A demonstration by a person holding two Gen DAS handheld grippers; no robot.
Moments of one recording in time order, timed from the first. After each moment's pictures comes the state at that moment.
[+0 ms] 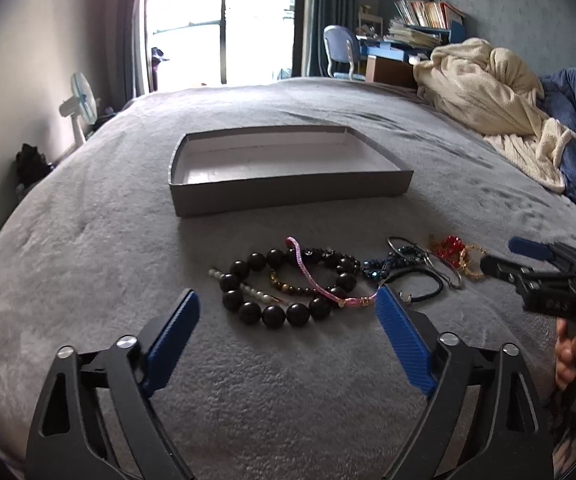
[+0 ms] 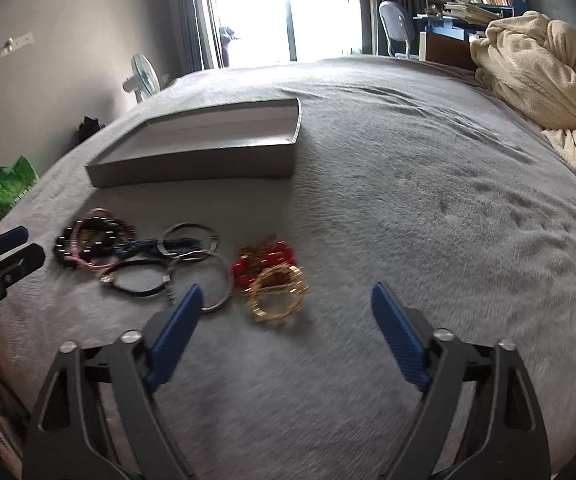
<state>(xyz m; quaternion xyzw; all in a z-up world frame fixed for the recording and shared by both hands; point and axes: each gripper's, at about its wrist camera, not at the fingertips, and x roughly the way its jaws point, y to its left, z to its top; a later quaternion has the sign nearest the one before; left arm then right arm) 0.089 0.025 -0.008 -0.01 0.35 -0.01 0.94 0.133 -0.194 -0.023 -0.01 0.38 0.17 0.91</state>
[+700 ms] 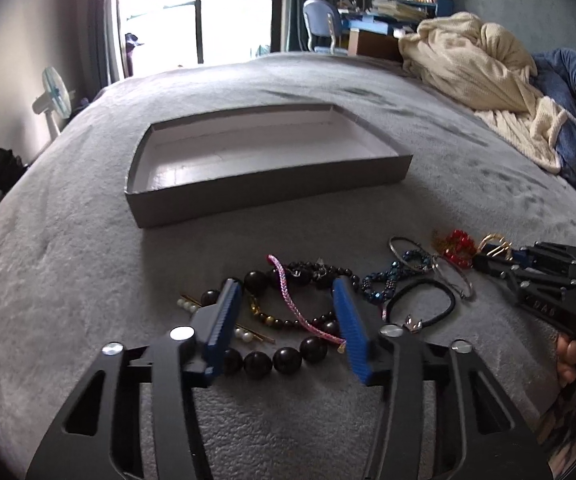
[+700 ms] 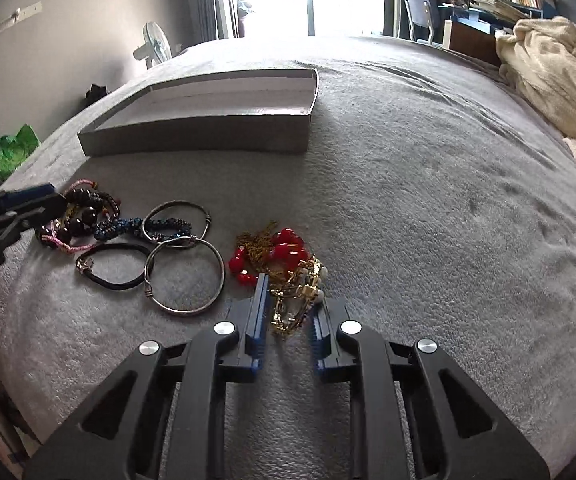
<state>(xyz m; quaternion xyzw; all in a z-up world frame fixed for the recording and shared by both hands) 0.136 0.022 -0.017 0.01 0.40 -0.05 0.92 0.151 -0.183 -0.040 -0.04 0.41 0.20 0.89</state>
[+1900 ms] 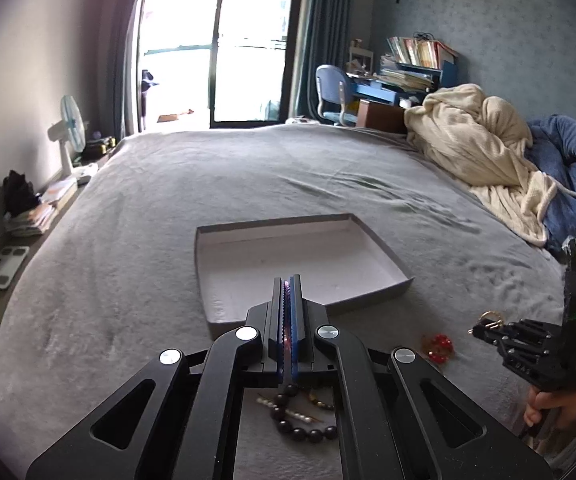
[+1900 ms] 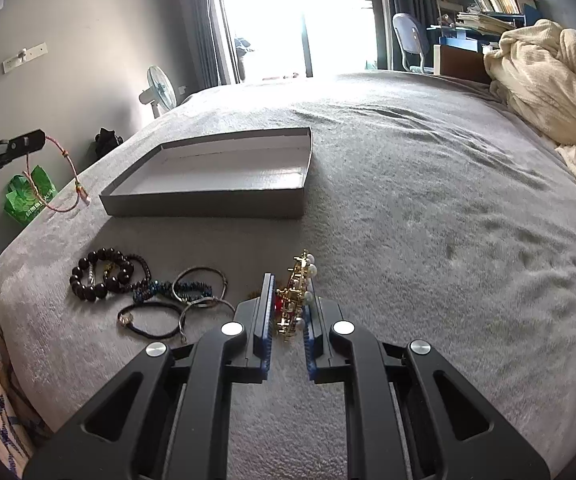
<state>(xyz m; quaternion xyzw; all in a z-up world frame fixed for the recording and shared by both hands) 0.139 0.083 0.098 -0.03 0.30 -0.04 0.95 0.148 -0.199 0.008 0.00 0.35 0.21 0.91</state>
